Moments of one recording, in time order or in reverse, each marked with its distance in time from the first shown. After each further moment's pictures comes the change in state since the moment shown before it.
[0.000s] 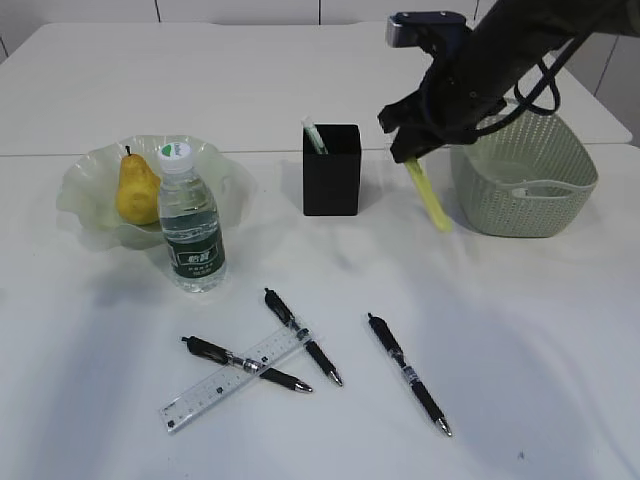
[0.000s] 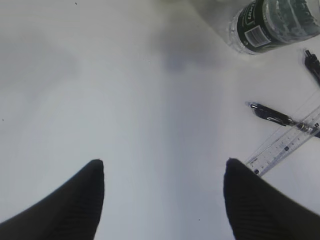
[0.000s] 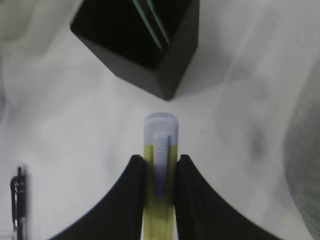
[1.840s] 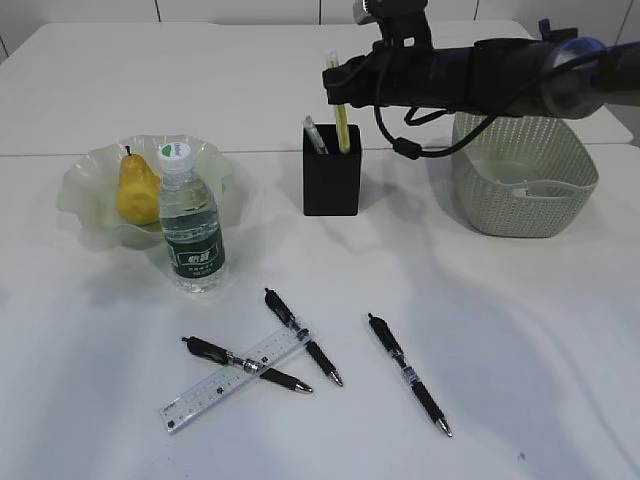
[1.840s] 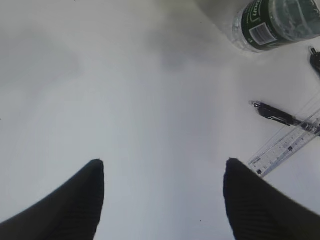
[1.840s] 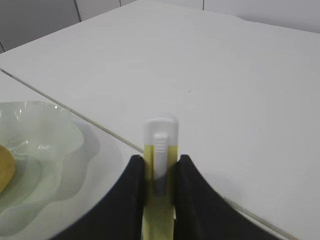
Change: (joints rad) left arm 0.000 0.021 0.000 0.000 -0.003 0.000; right arm 0.000 0.236 -0.070 1.495 -0.441 -1.579
